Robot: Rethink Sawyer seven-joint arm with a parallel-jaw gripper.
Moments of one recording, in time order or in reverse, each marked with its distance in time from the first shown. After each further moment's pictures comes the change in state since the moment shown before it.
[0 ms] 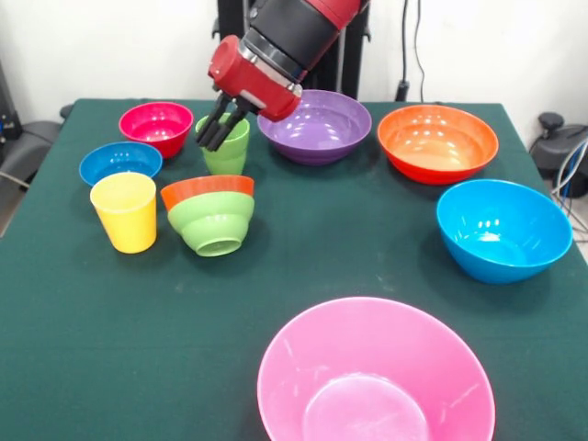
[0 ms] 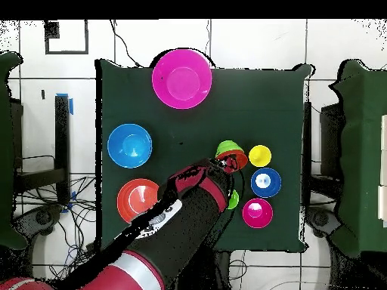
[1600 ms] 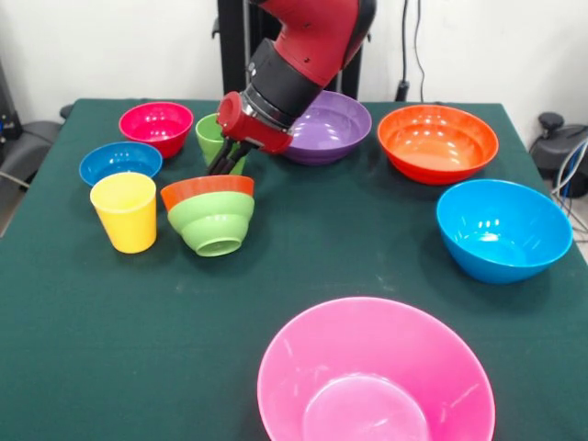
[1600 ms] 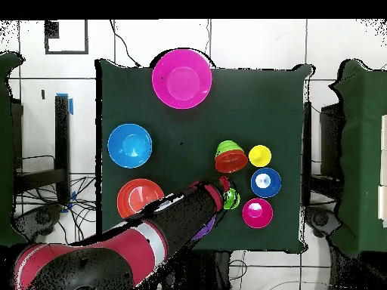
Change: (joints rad) arm 0.005 0.224 0.021 0.027 0.002 -0.101 0.000
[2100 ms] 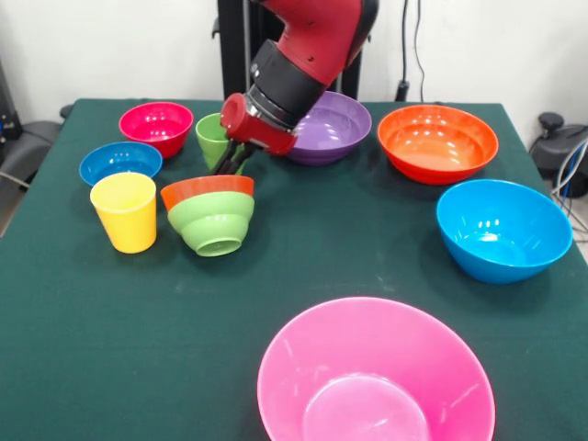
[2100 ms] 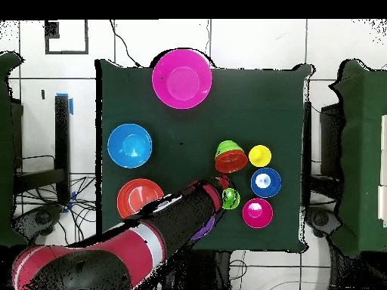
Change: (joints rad) arm 0.007 -0.020 -0.002 0.000 0.000 -0.019 0.000
